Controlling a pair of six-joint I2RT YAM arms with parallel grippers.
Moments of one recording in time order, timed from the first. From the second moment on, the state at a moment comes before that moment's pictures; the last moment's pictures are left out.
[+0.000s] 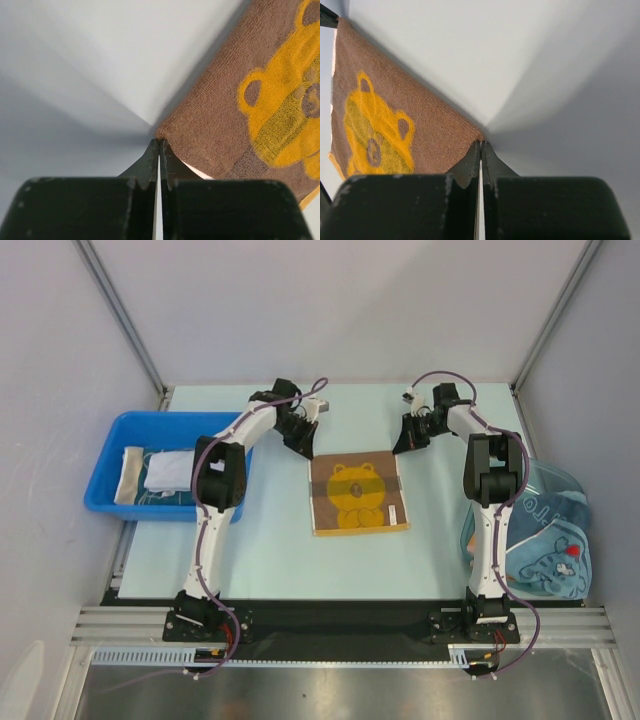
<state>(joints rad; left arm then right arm) -0.31 2.46 2.12 -0.88 0.54 0.33 0.05 2.39 1.91 -0.68 -0.76 -0.22</state>
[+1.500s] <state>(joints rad) -0.40 2.03 1.66 -0.64 0.42 0.25 0.04 1.78 1.16 -0.11 -0.61 -0.10</state>
